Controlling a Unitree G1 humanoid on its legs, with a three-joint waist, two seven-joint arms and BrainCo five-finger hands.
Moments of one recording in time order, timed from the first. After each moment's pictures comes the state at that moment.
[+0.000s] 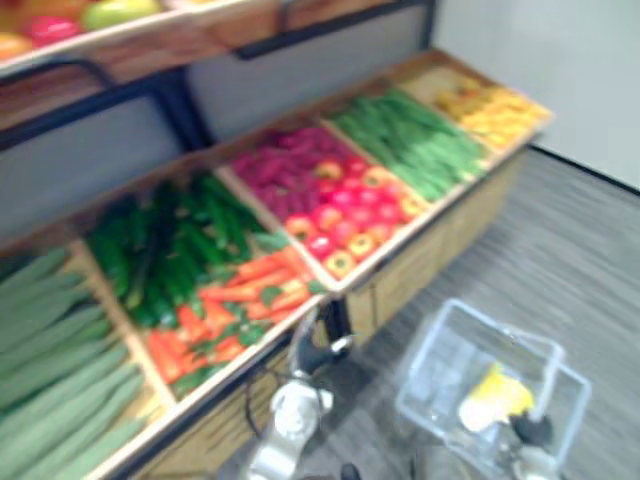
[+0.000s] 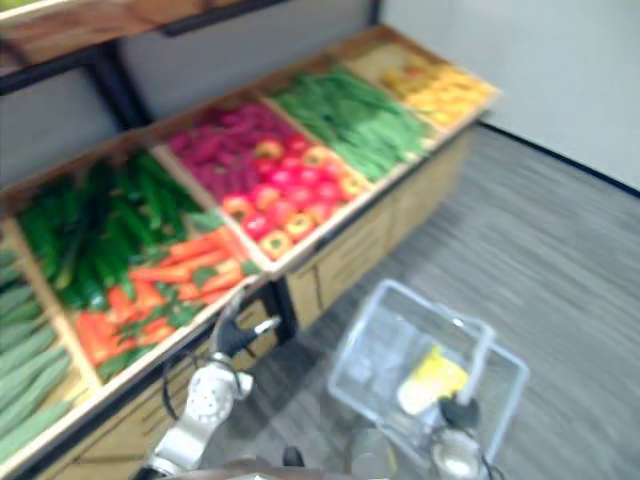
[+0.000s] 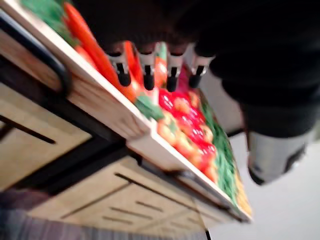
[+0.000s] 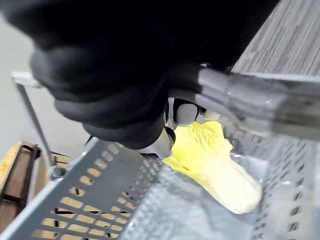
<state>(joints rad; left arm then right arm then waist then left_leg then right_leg) 0.13 0.09 -0.29 0.21 0.36 -0.09 0.32 0.27 -0.01 -0.39 0.50 -0.03 -0.03 -0.34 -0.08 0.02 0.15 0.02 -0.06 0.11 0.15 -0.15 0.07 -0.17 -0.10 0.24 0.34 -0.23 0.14</state>
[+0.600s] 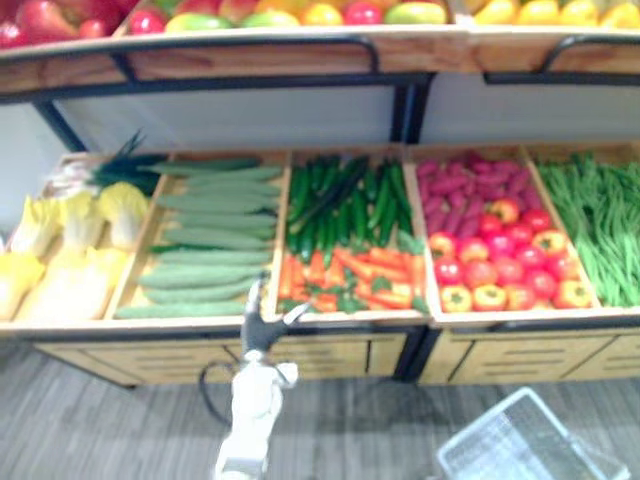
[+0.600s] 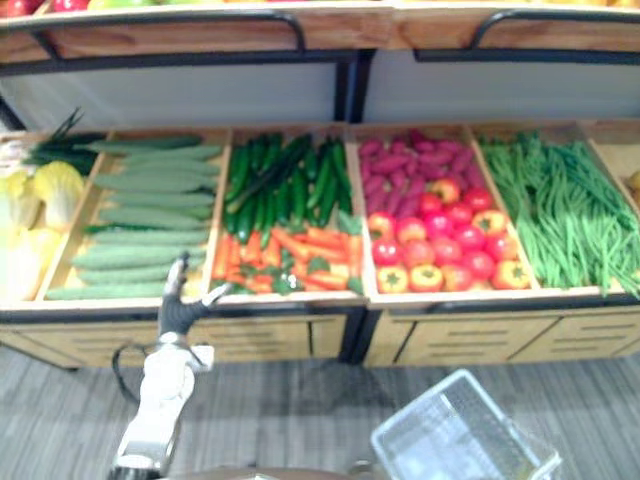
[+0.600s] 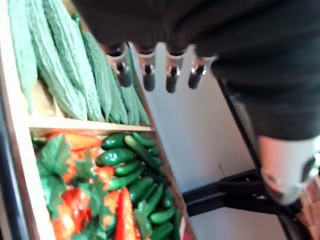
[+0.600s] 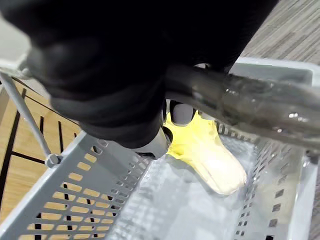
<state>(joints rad) 0.05 0.08 -0.03 0.05 0.31 -0.10 0.32 0.21 -0.03 -0.71 0.93 -0.01 -0.01 -0.35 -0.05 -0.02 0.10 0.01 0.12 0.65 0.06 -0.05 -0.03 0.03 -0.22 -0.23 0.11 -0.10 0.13</state>
